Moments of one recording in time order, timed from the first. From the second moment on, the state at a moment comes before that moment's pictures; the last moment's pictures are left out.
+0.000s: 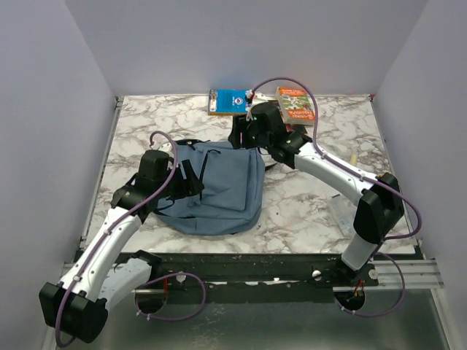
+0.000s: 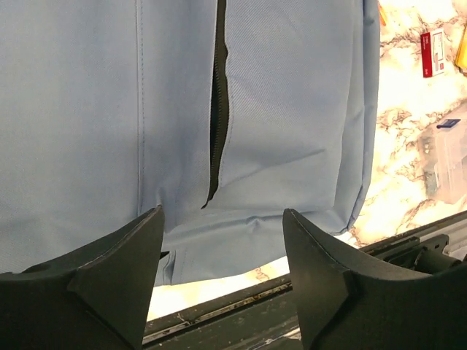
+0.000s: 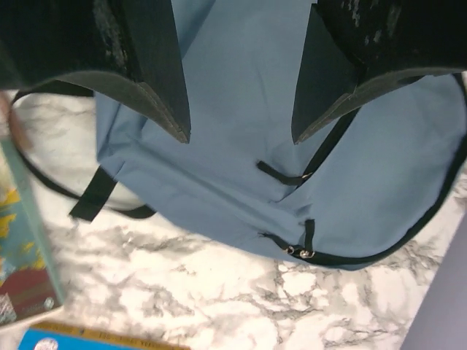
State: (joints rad) left arm -0.36 0.89 0.80 -0.63 0.18 -0.55; right arm 0.73 1.74 1.49 -0.24 0.11 0.31
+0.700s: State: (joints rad) left arm -0.27 1.20 0.86 -0.61 0.23 -0.48; right arm 0.94 1.78 1.40 -0.21 0.13 0.90
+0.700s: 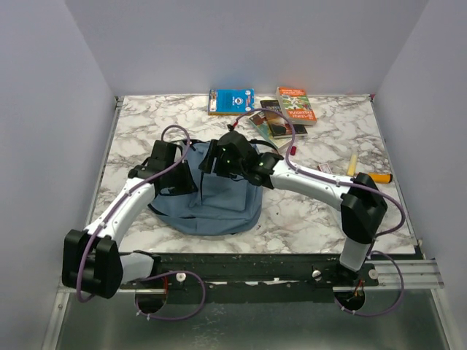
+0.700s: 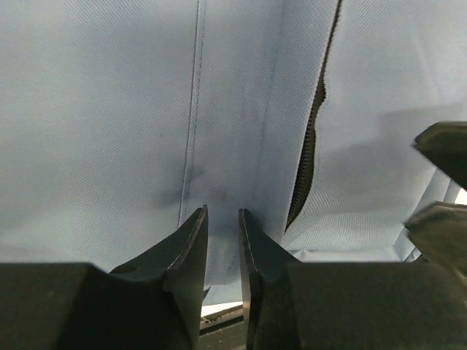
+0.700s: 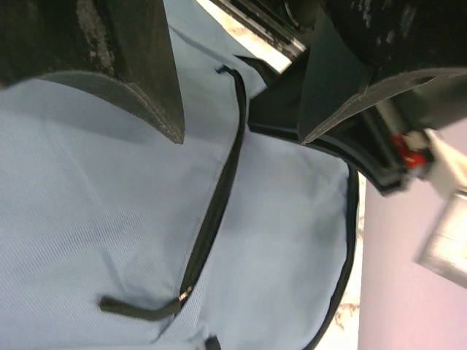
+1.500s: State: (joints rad) left arm -0.15 1.43 0.86 -0.54 0.54 -0.49; right arm 1.07 2.02 1.58 -0.46 0.48 0.94
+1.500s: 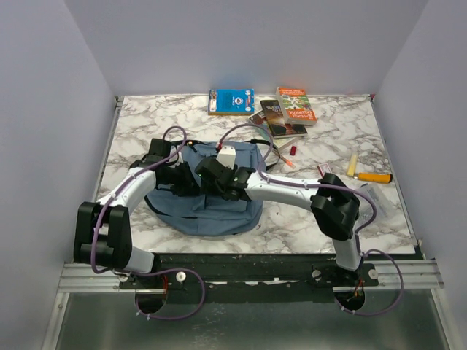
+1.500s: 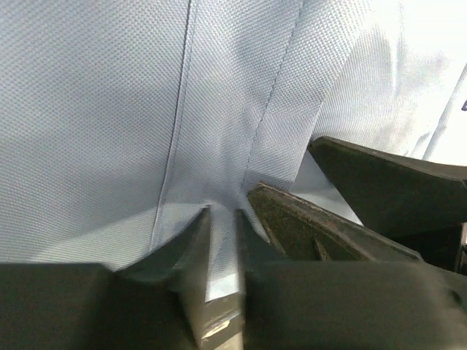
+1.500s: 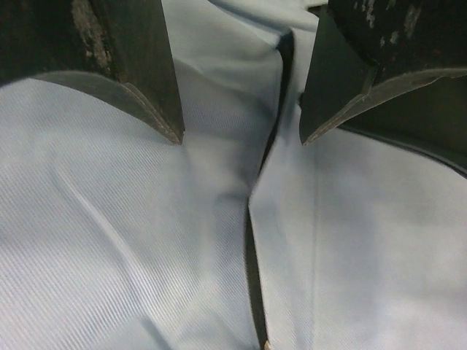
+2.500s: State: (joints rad) left arm -0.27 1.56 1.13 -0.66 0.30 -0.40; right arm 0.95 1.62 1.20 -0.18 0.29 0.82
